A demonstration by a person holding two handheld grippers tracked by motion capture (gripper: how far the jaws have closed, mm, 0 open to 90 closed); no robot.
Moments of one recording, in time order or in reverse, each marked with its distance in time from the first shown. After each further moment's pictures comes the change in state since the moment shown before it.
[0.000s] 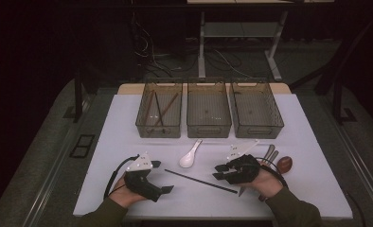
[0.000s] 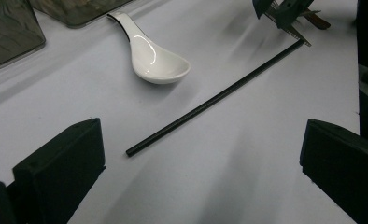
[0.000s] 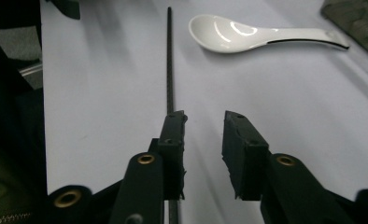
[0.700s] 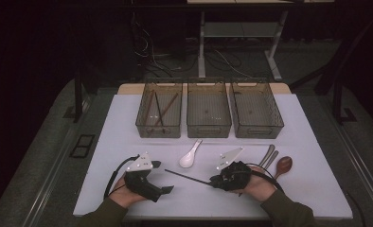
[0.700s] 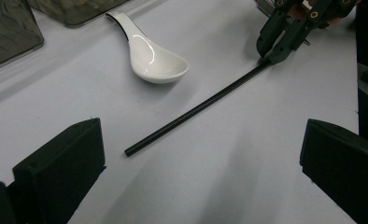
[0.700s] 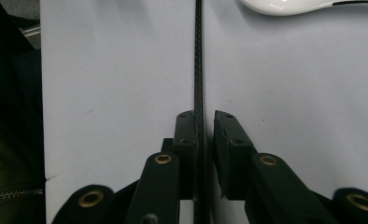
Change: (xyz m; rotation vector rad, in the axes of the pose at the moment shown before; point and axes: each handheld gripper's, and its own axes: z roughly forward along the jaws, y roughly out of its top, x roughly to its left) left arm 0.000 0.000 0.000 0.000 -0.002 0.002; right arm 0.009 -0.003 0.026 0.126 0.030 -0.088
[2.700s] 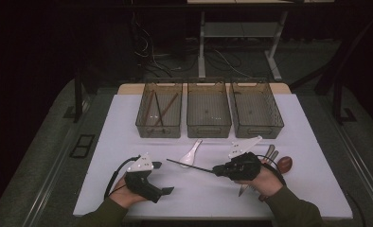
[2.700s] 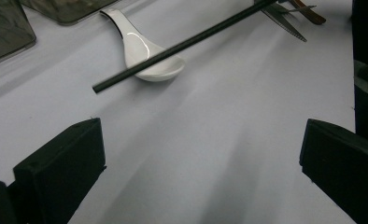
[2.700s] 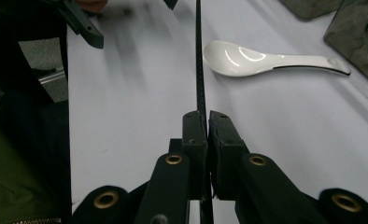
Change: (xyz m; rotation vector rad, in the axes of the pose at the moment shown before) left arm -0.001 0.000 0.001 0.010 -0.012 0.008; right arm -0.009 0.008 -0.042 -0.185 0.003 0.072
